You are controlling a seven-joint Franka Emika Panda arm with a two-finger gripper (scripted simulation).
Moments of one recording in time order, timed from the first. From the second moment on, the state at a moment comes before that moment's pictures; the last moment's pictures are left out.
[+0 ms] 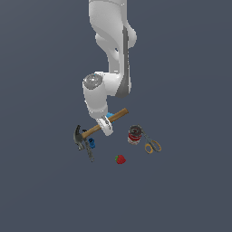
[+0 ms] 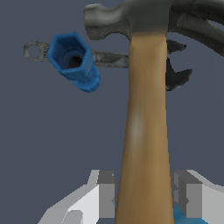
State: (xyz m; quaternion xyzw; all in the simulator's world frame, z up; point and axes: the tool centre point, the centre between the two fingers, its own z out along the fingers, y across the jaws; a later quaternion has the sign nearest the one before) arm -0.057 -0.082 0.072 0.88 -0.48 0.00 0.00
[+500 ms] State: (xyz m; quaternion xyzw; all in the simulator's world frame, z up) arm -0.079 -0.079 0.149 0.88 -0.48 0.00 0.00
